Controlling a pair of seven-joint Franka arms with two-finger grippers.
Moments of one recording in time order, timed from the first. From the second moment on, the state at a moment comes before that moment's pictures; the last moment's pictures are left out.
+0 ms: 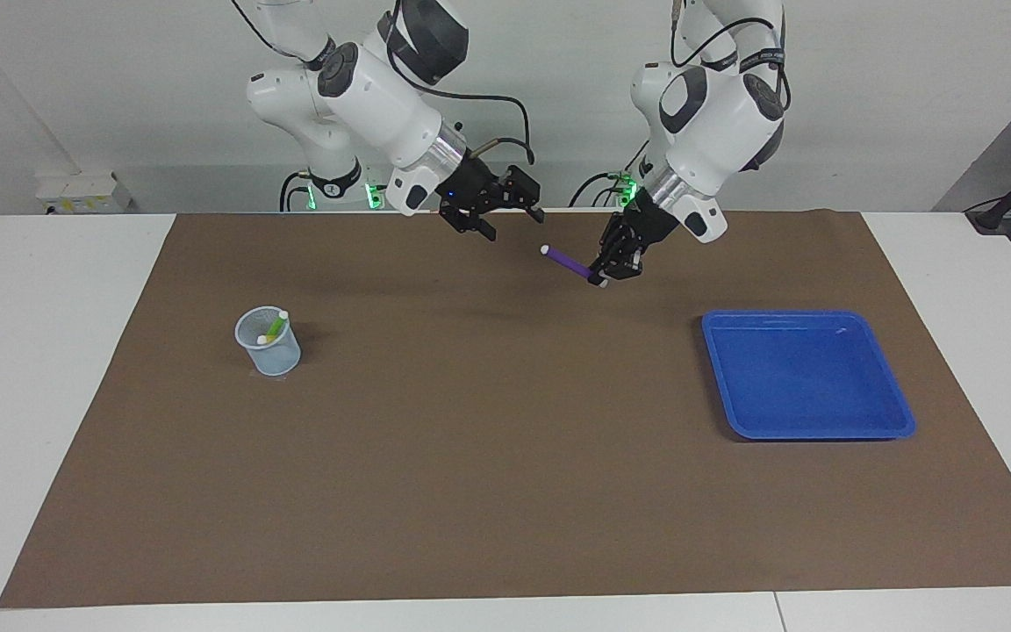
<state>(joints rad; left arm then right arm) -0.33 -0.15 -0.09 -2.16 -0.57 2.22 -1.55 0.30 -0.07 0.22 -1.99 0.76 2.21 0.36</state>
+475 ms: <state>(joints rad) -0.33 -0.15 -0.09 -2.15 -0.57 2.21 -1.55 0.42 0.06 0.22 -1.99 0.79 2.51 0.38</state>
